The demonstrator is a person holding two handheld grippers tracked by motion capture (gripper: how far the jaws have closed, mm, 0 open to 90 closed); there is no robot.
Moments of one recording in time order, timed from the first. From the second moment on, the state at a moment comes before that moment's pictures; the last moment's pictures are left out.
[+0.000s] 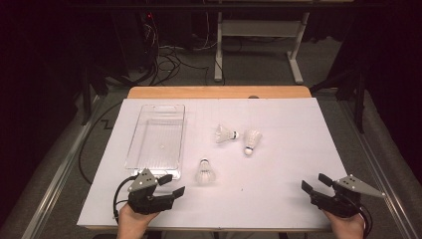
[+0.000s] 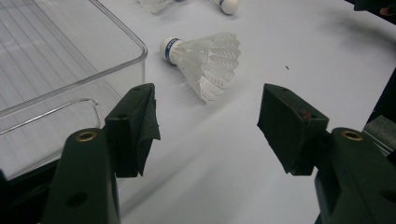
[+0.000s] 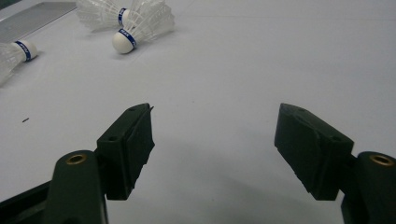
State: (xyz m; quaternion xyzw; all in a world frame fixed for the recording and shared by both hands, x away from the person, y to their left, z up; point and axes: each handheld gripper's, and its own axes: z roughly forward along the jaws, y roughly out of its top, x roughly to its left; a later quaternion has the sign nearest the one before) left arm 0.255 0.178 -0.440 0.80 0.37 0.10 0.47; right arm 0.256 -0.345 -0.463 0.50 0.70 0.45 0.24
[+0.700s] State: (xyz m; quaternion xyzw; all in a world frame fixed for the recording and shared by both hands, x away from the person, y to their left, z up) left arm 0.264 0.157 -0.440 0.81 0.37 0.10 0.44; right arm 0.256 -0.344 -0.462 0.50 0.70 0.45 0.24
